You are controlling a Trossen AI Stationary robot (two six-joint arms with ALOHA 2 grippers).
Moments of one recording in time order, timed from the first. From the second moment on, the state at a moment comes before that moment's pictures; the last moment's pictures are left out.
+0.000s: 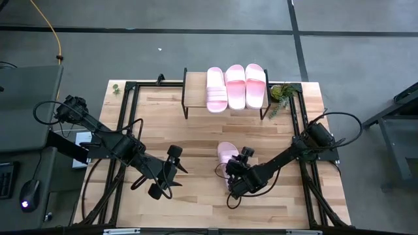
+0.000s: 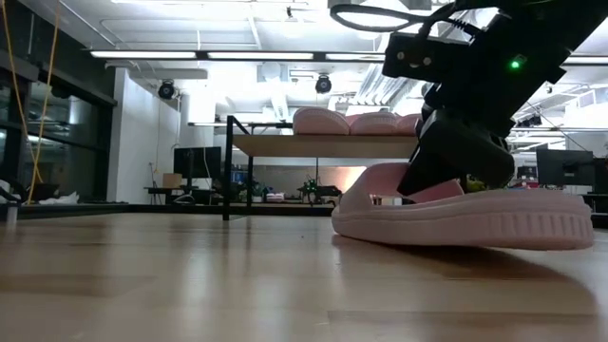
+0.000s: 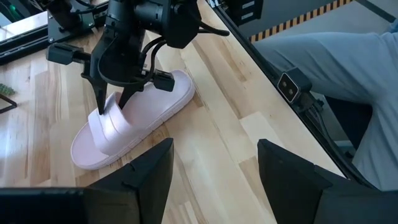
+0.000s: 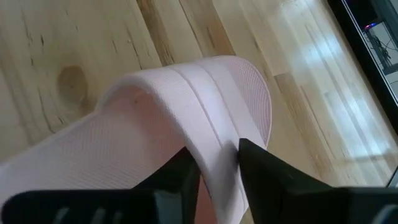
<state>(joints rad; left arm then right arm) -0.46 1.31 1.14 -0.52 -0.22 0.00 0.53 1.95 1.20 -0.72 0.83 0.76</state>
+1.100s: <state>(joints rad) -0.46 1.26 1.14 -0.53 -0.23 0.06 0.52 1.72 1.20 -0.71 0.96 0.64</state>
